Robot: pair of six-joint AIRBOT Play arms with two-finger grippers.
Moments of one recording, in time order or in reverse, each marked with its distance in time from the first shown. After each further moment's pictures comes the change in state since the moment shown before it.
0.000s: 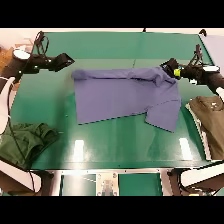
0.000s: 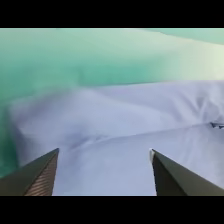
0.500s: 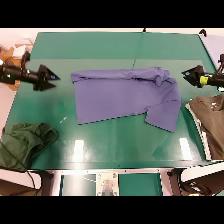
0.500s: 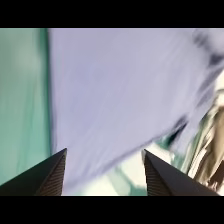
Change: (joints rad) left arm 0.174 0.155 -0.222 0.092 -0.503 -0.295; right arm -0.311 -0.029 0.054 -0.085 0.383 -0.006
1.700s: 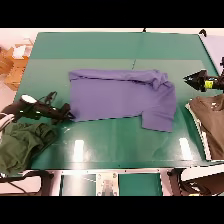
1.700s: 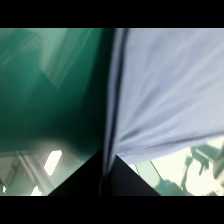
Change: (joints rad) left arm -0.129 0.177 -0.615 0.048 0.358 -0.003; right arm -0.036 0.061 -0.057 -0.060 0.135 0.001
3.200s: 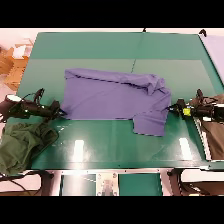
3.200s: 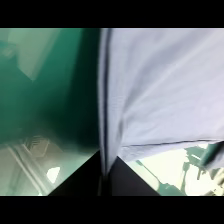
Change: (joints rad) left arm 0.117 0.002 0.031 -0.045 -0.060 0.151; right arm 0.059 0.159 -0.567 -0.017 -0.201 -0.045
